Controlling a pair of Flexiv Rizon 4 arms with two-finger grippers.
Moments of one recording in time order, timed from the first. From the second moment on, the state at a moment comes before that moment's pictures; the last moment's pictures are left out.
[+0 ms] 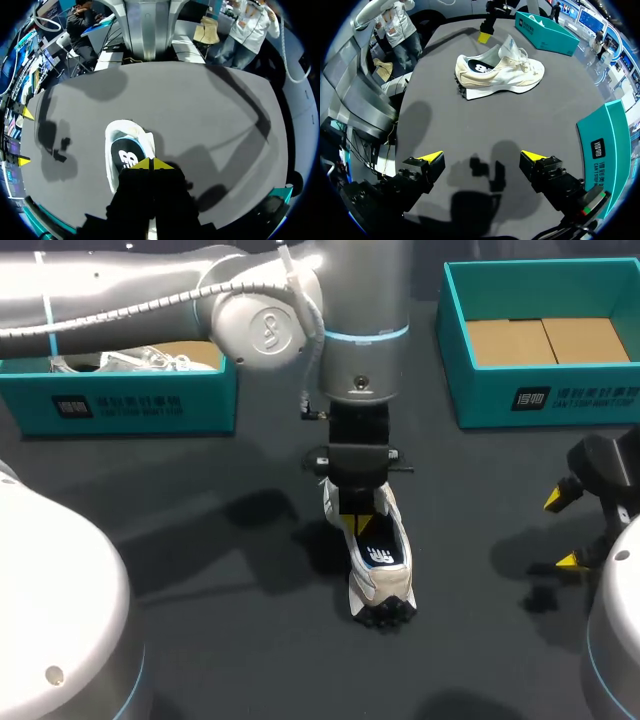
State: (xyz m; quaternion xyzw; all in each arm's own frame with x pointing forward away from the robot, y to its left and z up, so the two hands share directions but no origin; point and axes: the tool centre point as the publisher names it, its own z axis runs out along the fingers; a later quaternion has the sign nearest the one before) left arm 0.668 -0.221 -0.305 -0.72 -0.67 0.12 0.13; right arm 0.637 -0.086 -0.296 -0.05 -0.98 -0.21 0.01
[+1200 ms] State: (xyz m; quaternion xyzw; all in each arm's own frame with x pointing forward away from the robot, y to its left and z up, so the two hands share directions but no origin) left arm 0.659 -0.243 -0.375 -0.72 -0.67 0.13 0.12; right arm 0.637 -0.086 -0.295 -0.05 -0.98 -0.21 0.01
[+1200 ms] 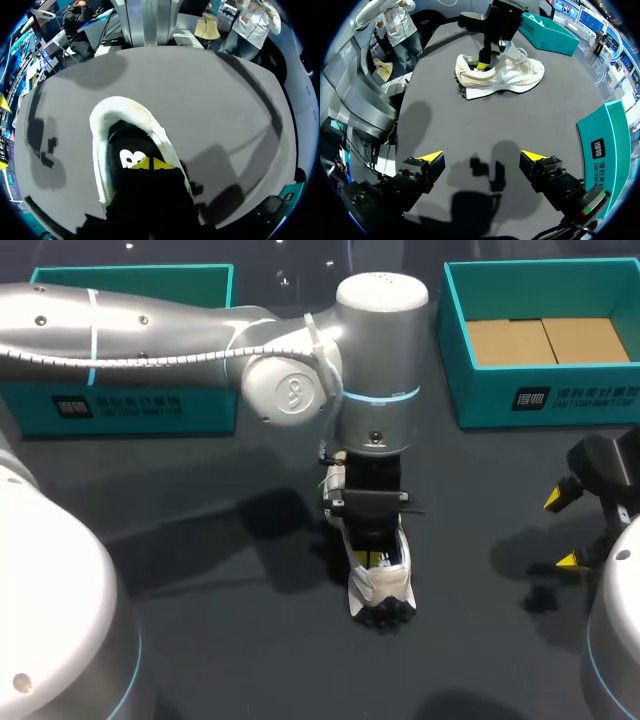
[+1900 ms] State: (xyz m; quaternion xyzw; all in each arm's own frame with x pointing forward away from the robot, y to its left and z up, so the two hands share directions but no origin) left arm 0.642 -0.259 -0.393 -0.72 -0.67 0.16 0.07; right arm 0.637 -0.086 -0.295 -0.05 -0.98 -0.21 0.01
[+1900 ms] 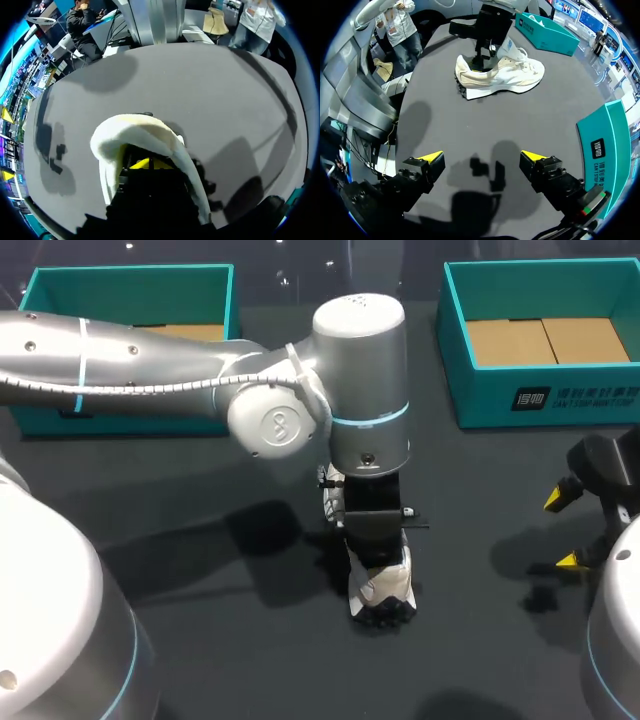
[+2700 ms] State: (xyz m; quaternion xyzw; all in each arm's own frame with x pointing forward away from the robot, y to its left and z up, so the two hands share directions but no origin) left arm 0.635 -0.274 -0.402 -0.71 -0.68 0.16 0.04; right arm 0.637 -0.086 -0.295 -0.05 -0.98 -0.21 0.01
